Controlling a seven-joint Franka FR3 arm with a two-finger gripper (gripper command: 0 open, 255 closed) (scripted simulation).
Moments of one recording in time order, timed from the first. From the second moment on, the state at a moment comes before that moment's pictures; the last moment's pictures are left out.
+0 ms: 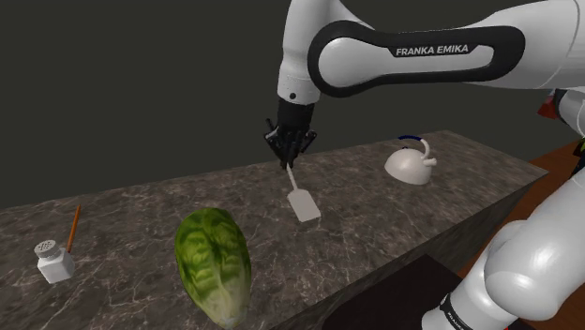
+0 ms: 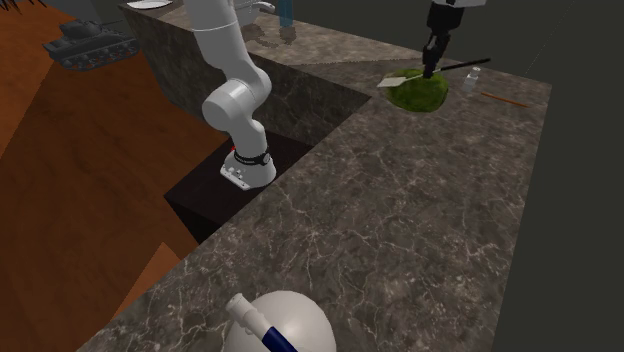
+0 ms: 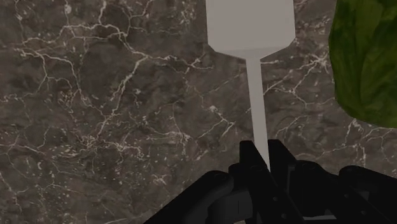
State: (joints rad) arm 0.04 -0.11 0.45 -1.86 0.01 1.81 0.69
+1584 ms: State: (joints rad) arm 0.06 -0.03 0.47 -2.08 -0.04 2.10 0.75
